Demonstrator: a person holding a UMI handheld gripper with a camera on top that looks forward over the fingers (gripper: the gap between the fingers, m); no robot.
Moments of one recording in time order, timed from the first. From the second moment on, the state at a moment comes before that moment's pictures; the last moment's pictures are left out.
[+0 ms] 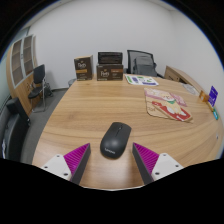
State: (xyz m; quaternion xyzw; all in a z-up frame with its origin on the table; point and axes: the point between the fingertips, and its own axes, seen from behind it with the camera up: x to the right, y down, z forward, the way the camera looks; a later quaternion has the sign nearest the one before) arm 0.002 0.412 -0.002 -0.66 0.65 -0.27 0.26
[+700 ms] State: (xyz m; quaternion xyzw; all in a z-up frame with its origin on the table) arm 0.067 0.427 -0.015 -0.67 0.63 -0.27 0.28
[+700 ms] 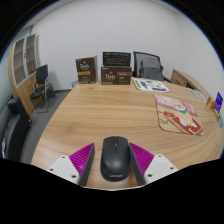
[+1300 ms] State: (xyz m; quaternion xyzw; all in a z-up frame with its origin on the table) arm 0.064 0.417 0.008 -0.67 0.63 -0.28 0.28
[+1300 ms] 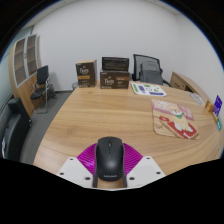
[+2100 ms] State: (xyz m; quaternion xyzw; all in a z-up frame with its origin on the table) arm 0.201 0.137 0.024 -0.59 0.69 -0.35 0.25
